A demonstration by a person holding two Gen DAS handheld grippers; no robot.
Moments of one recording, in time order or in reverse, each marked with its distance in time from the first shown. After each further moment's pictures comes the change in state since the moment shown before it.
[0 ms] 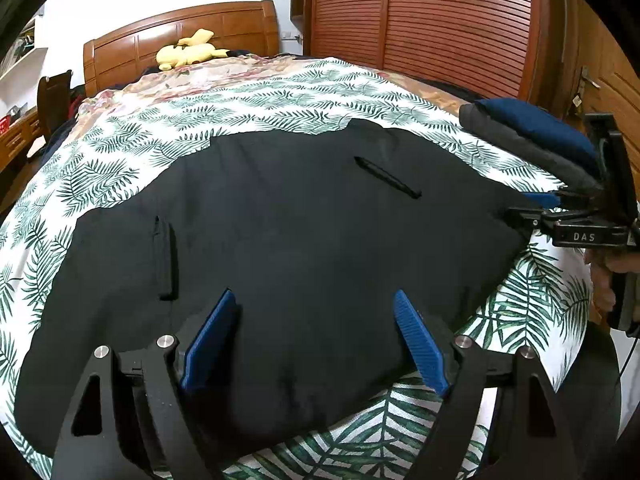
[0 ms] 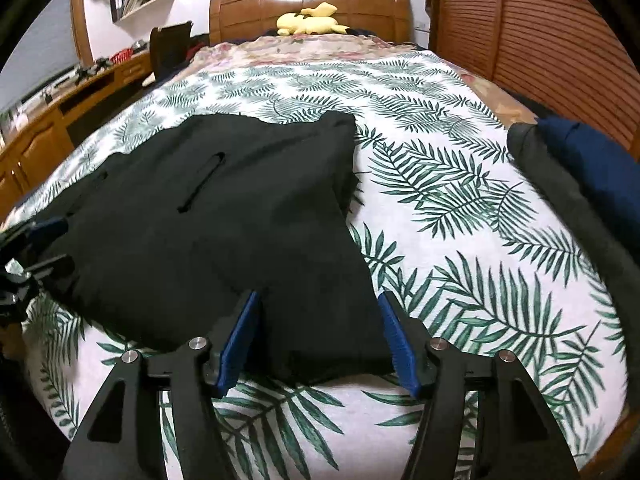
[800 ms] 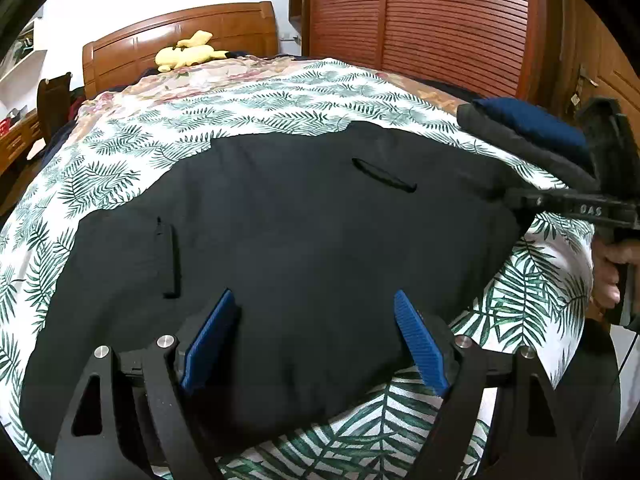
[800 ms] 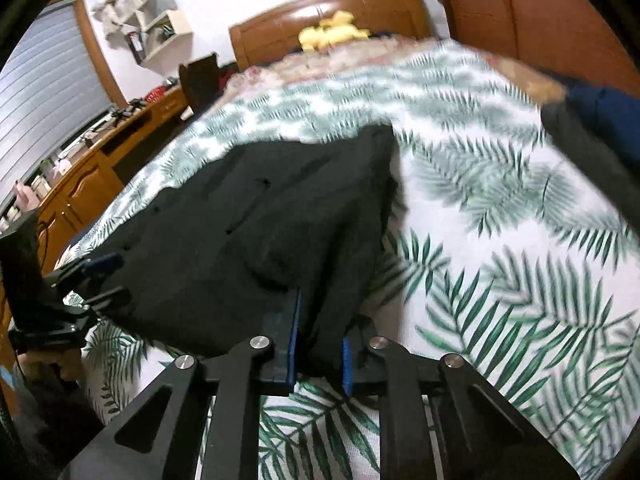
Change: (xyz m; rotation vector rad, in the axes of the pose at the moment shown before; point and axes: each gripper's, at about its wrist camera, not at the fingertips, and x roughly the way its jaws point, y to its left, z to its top) left arm -0.007 0.000 -0.002 0.004 -0.007 -0.002; right arm -0.007 -0.030 0.005 0.069 -0.088 0.215
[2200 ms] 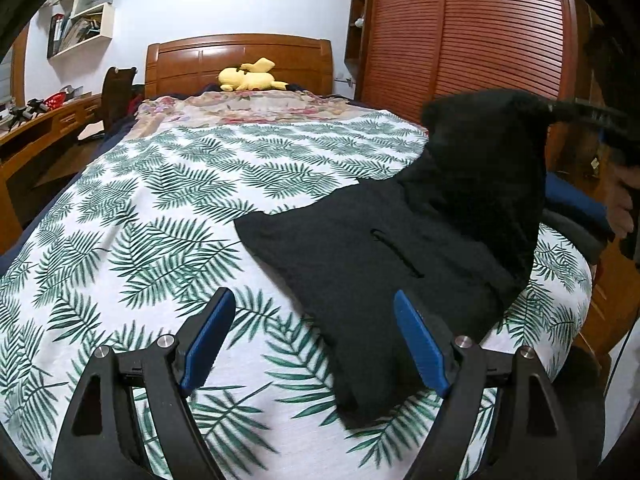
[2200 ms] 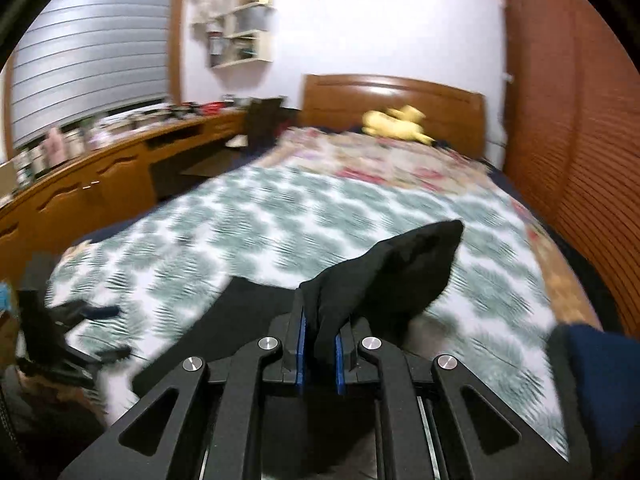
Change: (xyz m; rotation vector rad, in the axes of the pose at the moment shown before) left arm -0.092 0.086 -0.028 -0.150 -0.144 0.082; right arm -0.072 0.158 0.080 -0.366 -0.187 0.051
